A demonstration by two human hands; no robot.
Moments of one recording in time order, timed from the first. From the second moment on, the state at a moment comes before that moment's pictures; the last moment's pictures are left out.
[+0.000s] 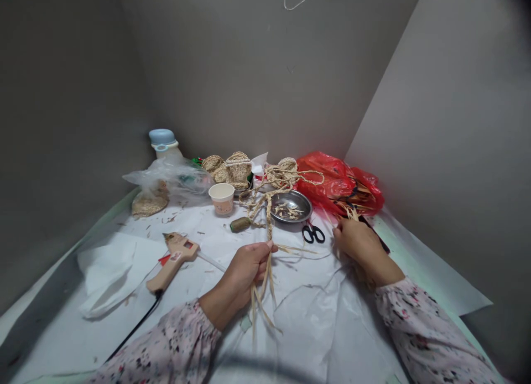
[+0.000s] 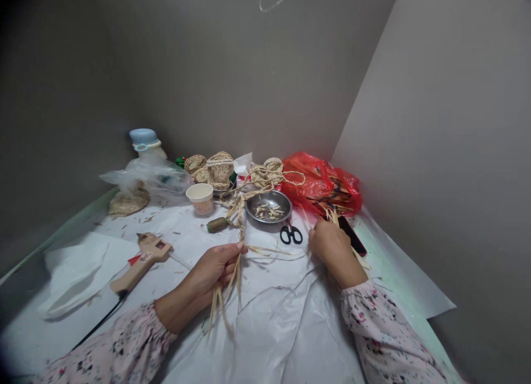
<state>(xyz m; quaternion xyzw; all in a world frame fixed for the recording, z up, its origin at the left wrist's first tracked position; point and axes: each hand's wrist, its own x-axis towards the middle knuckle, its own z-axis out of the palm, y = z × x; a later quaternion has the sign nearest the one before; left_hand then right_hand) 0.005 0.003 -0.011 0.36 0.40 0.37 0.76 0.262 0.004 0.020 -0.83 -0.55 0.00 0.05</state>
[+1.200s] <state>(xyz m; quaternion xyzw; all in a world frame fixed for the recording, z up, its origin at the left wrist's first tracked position) 0.005 0.003 -0.012 0.33 0.36 0.38 0.78 0.170 -0.035 0.000 -0.27 -0.89 0.03 0.36</state>
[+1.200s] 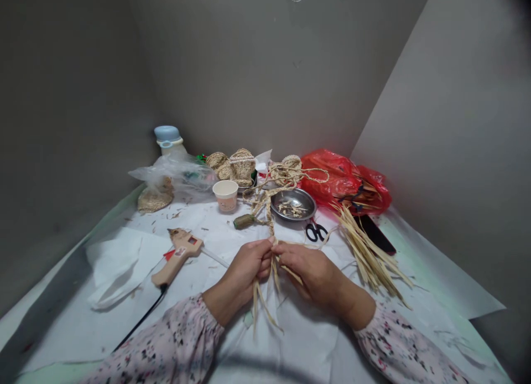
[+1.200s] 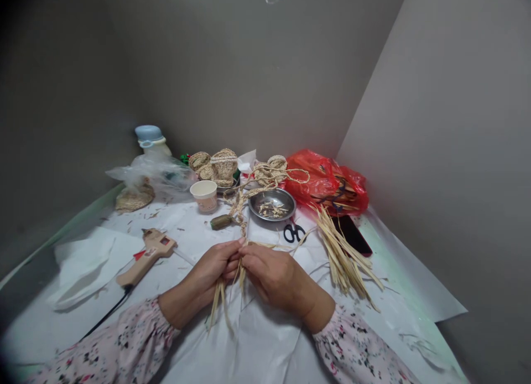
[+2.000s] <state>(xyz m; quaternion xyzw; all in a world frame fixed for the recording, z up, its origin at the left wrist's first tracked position) 0.007 0.001 -0.012 0.36 0.38 0.39 0.76 0.166 -0.035 -0.001 -0.30 -0.87 0.04 0.38</state>
